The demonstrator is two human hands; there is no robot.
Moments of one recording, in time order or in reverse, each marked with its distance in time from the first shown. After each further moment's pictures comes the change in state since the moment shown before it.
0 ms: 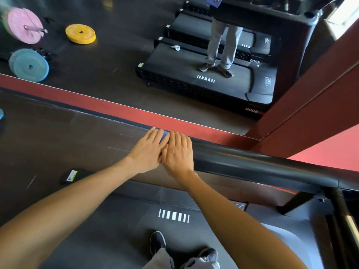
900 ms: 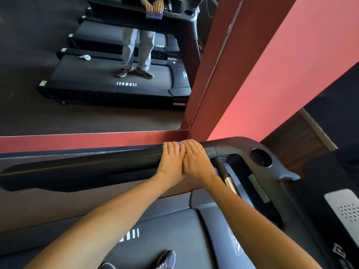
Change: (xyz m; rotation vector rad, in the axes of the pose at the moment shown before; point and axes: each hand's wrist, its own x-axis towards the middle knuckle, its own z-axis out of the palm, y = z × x) left_hand 0.194 0.380 -0.119 -0.025 0.043 0.122; right_hand -0.161 0.380 -0.074 -0.005 0.048 0.174
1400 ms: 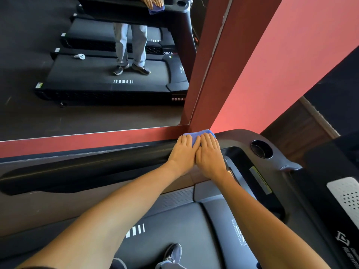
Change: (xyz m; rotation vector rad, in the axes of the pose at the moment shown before) left_hand 0.034 0.022 0.001 0.001 0.048 0.165; right_hand -0.022 0.029 0.001 -0.174 -0.024 0.247
